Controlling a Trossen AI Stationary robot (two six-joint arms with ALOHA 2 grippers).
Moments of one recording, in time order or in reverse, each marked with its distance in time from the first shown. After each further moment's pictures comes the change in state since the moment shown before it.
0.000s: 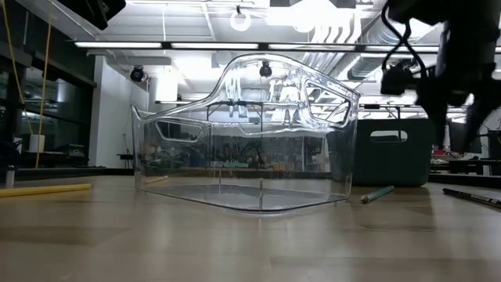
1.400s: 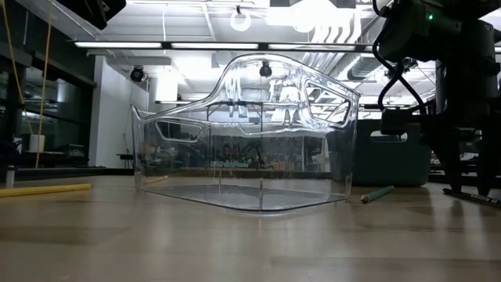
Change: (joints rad) left arm 0.000 0.000 0.000 -0.001 0.008 0.018; right arm 0.000 0.191 -0.079 0.235 -0.155 0.023
